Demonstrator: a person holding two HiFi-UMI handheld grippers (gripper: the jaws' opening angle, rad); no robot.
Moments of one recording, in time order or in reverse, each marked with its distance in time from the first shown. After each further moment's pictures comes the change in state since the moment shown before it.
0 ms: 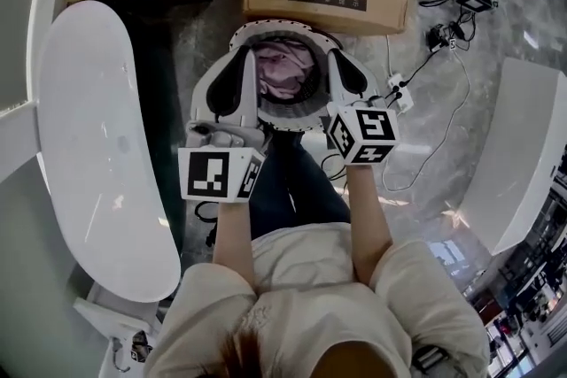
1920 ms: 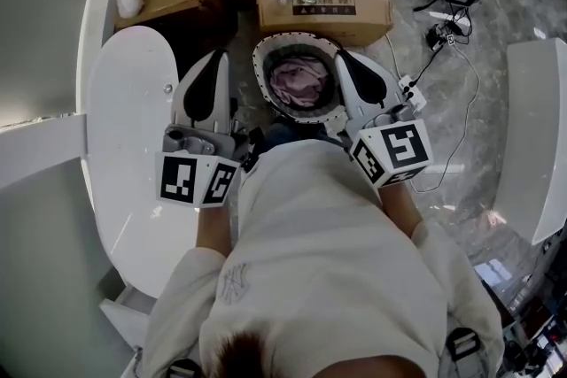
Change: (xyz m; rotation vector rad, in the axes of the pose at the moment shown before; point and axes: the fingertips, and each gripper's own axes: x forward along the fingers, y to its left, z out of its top) left arm -0.132 -0.065 0.173 0.096 -0.166 -0.147; right arm -0.208 0.092 0.149 -0.059 -0.299 0.135
